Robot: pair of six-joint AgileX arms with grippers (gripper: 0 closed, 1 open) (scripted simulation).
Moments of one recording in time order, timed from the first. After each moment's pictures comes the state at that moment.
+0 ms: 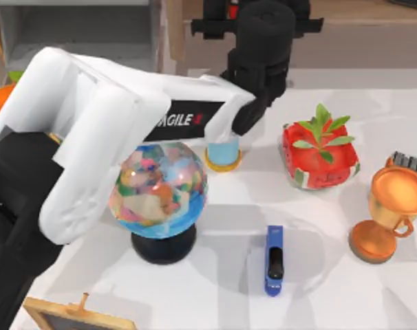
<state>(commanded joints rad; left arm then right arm) -0.71 2.45 1.76 0.70 -0.66 0.01 0.00 0.00 0.00 0.00 0.00 0.00</state>
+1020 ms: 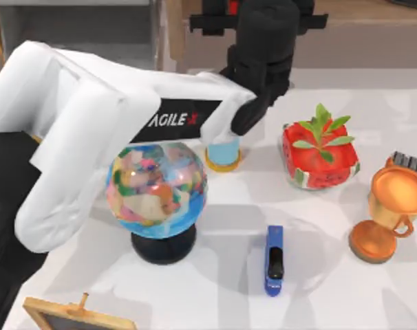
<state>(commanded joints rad) -0.73 2.36 1.68 0.69 -0.68 0.02 0.00 0.00 0.00 0.00 0.00 0.00</state>
